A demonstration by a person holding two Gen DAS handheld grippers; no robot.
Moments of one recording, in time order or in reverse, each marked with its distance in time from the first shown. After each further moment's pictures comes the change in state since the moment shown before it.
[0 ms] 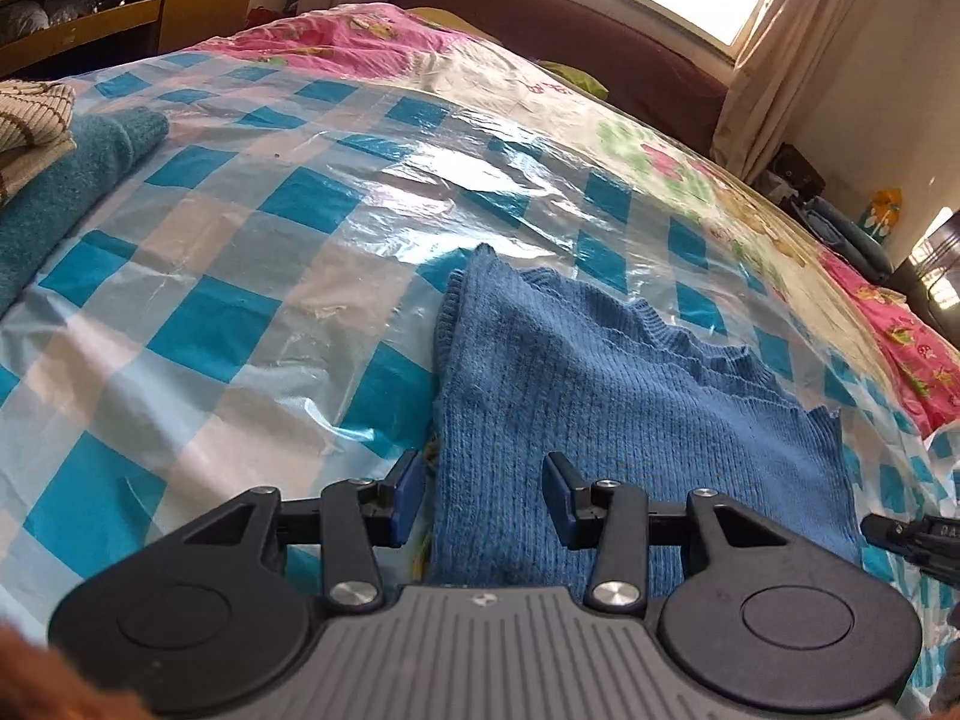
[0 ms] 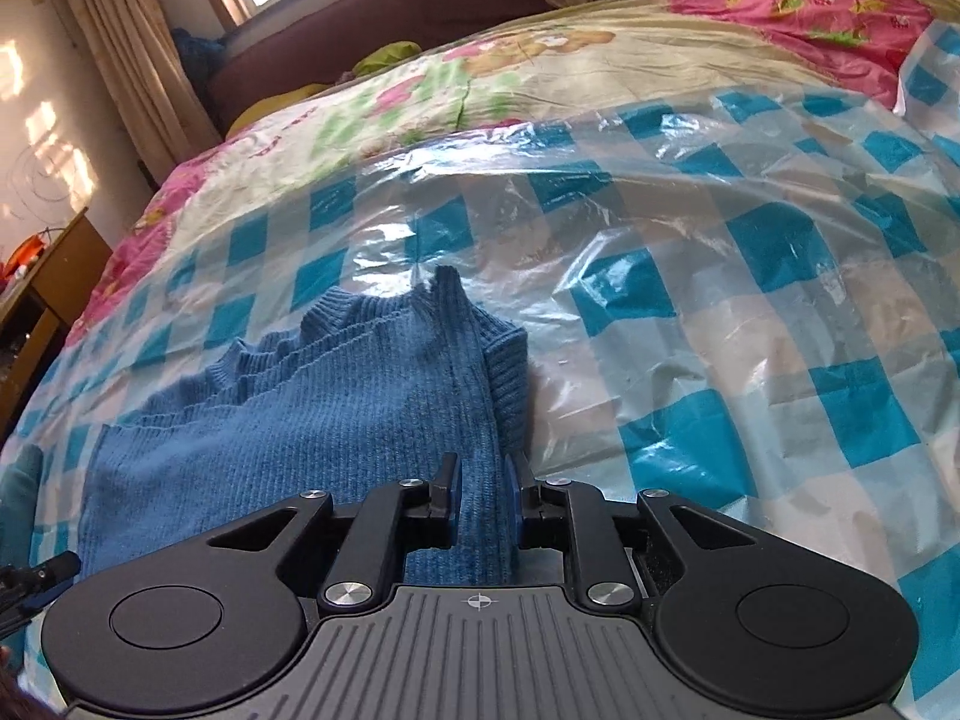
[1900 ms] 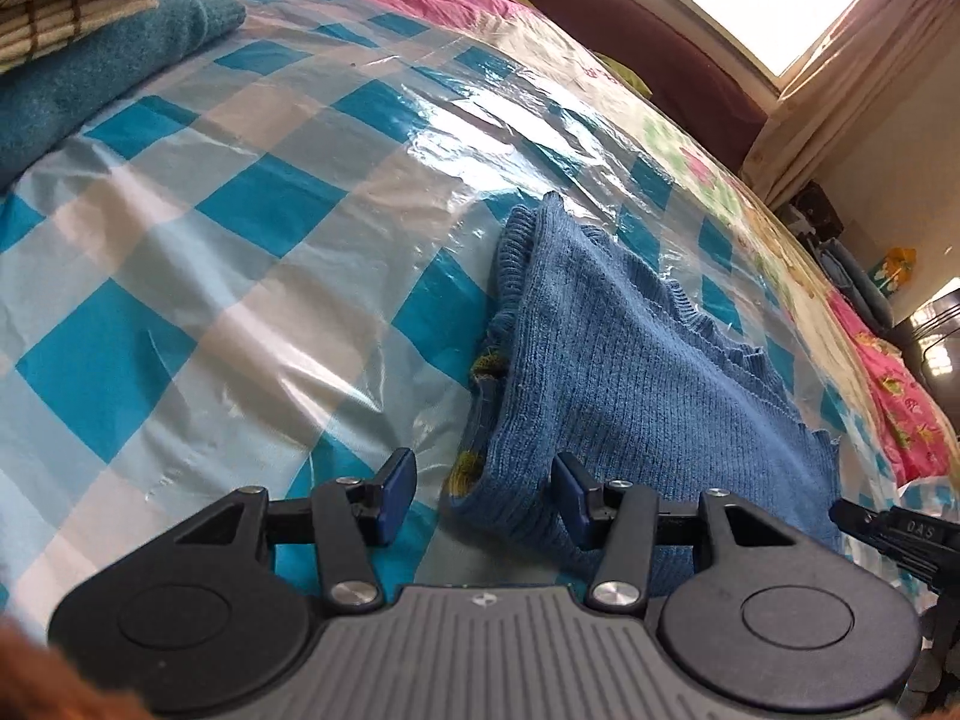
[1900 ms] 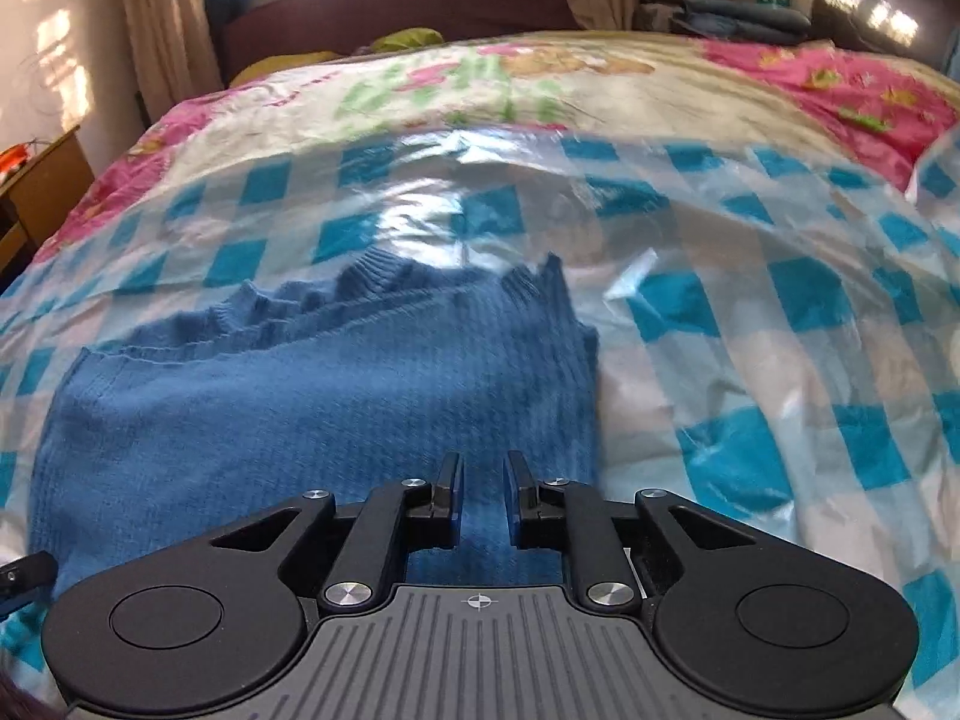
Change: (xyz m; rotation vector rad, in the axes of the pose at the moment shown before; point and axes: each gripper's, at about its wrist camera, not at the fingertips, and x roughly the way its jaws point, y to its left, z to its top) left arm 0.001 0.034 -0.028 -0.220 0.050 -0.043; right arm 0.001 0.081 -0.012 -0.210 -0.025 -0.096
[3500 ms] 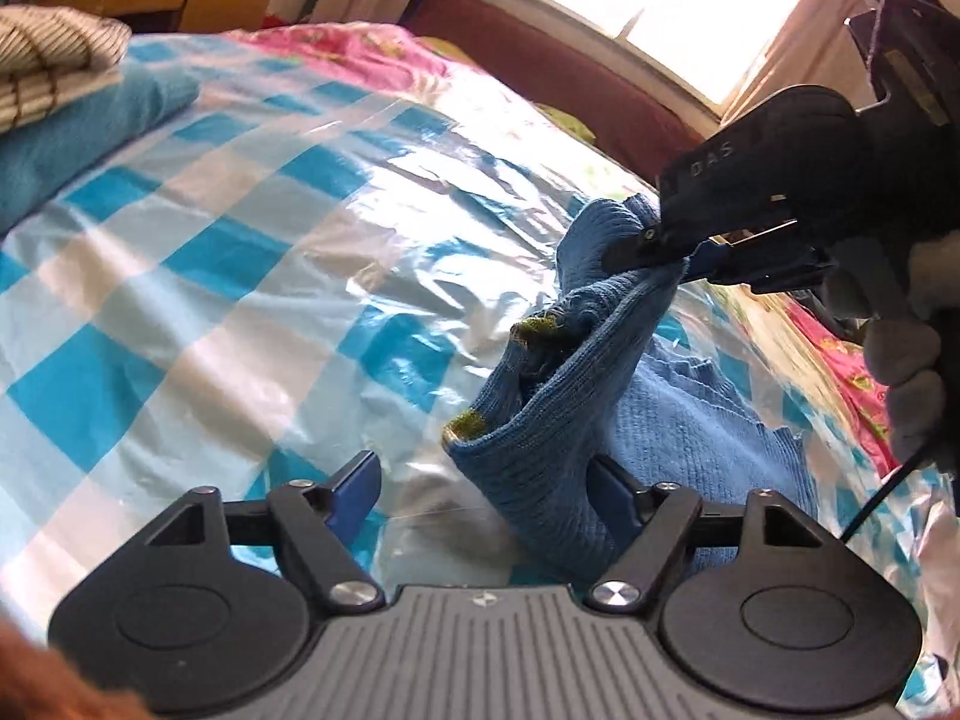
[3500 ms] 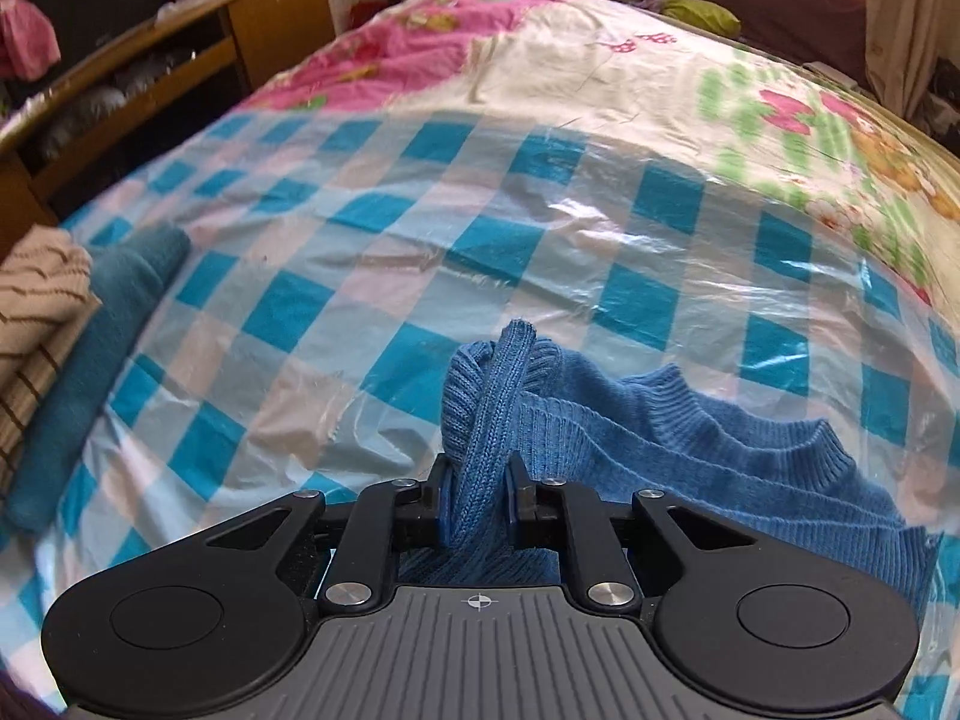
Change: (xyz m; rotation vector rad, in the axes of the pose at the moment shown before) left arm -0.018 -0.024 -0.024 0.128 -0.149 -0.050; right arm 0.029 0.191 0.078 -0.337 0.184 0.248
